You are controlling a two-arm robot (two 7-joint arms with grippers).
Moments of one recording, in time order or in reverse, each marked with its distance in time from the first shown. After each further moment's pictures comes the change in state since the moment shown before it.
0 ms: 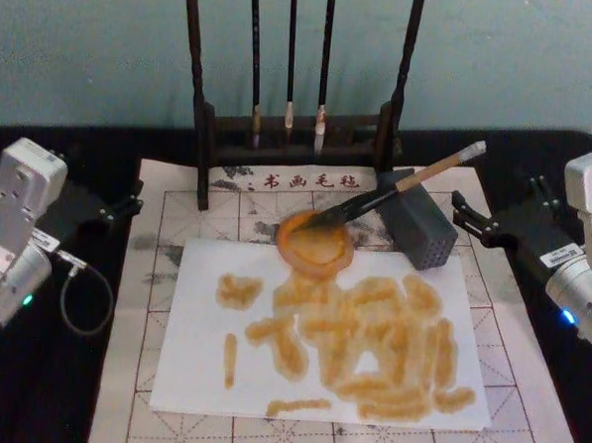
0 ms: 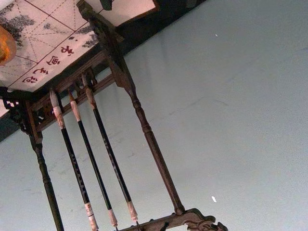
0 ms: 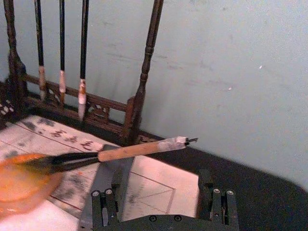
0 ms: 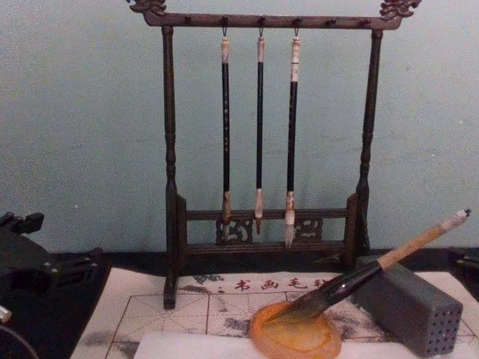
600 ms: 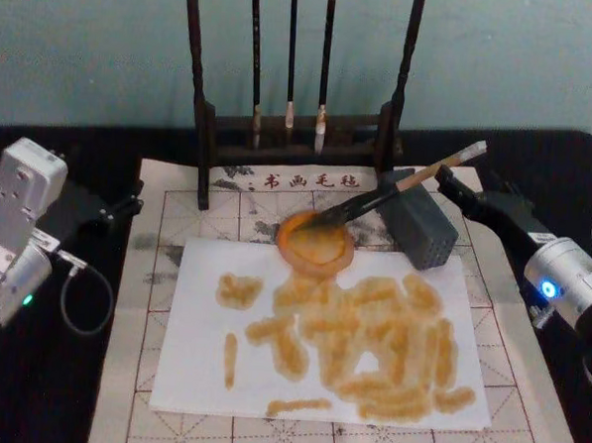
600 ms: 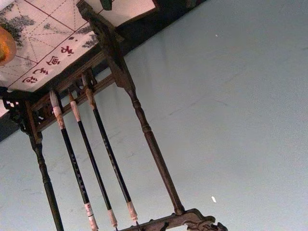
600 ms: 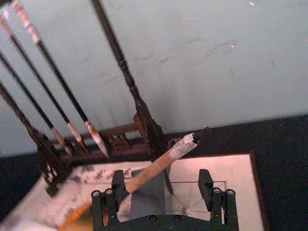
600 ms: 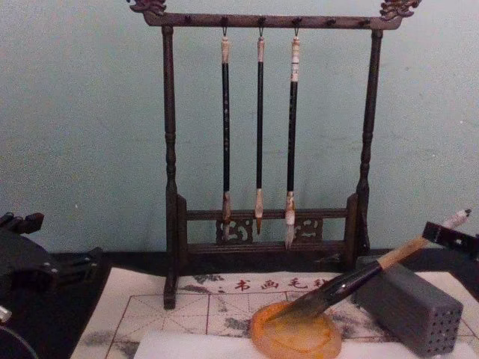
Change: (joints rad) left arm 0.000 0.000 0.000 0.000 0.000 0.000 0.000; right arm 0.027 -0.179 0.151 0.062 0.352 0.180 0.145
